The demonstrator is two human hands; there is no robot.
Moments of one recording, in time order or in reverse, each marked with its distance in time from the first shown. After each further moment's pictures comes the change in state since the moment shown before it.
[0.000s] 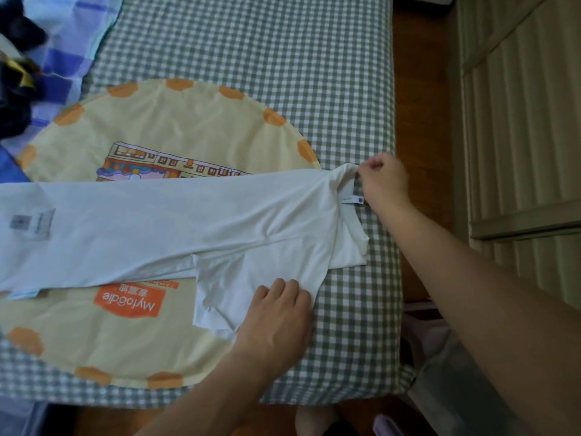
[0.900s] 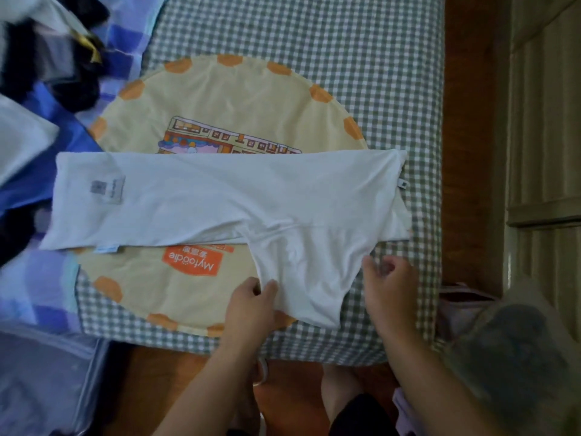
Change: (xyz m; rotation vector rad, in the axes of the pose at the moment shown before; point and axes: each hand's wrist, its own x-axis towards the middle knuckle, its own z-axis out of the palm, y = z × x) left_hand -0.080 -0.048 -0.023 -1.046 0.096 -1.095; right_hand -0.213 0.051 0.031 -0.043 0.016 0.196
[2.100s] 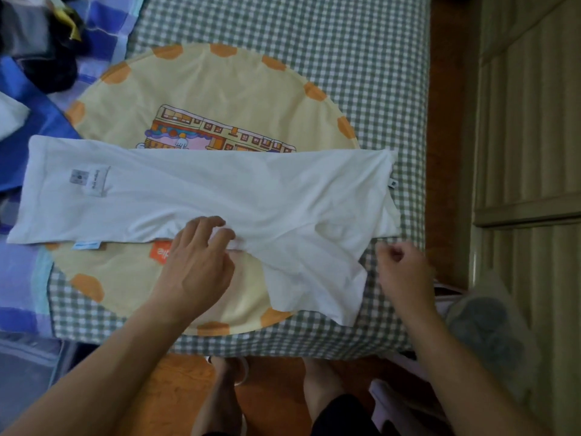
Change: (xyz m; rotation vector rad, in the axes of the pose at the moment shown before) left_hand 0.071 0.000 -0.085 0.827 0.192 1.019; right_hand 0.012 -0.018 -0.033 -0.218 -0.048 -0.036
